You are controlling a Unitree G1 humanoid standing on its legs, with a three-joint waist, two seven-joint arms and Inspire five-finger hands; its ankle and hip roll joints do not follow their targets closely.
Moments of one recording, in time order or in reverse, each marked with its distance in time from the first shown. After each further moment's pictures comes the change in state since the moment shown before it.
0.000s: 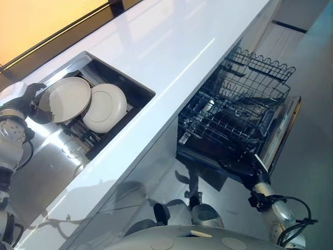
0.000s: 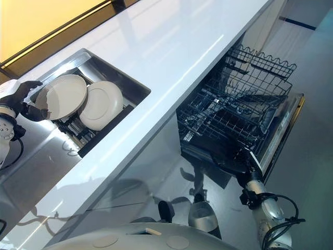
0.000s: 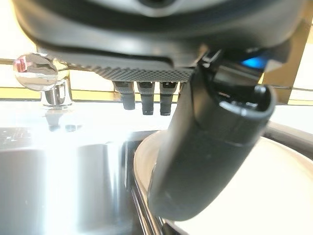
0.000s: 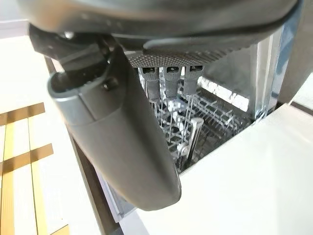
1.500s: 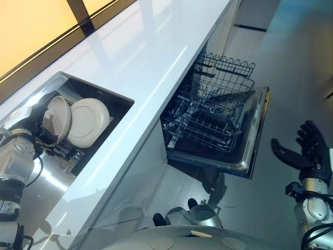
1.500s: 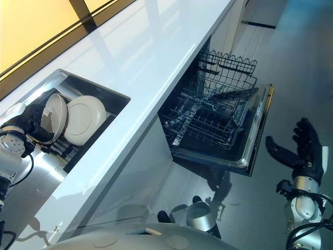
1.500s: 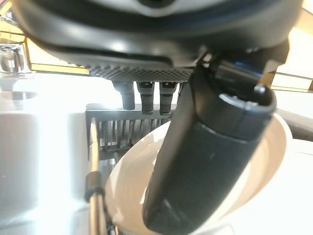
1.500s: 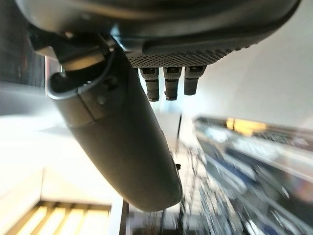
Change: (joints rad) left arm 0.075 -0.097 0.016 -0.015 0.001 0.143 0.017; right arm 0.018 -0.083 -0.185 -0.022 -0.321 -0.271 -0.345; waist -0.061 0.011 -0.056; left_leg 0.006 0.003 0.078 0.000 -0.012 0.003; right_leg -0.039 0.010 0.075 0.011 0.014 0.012
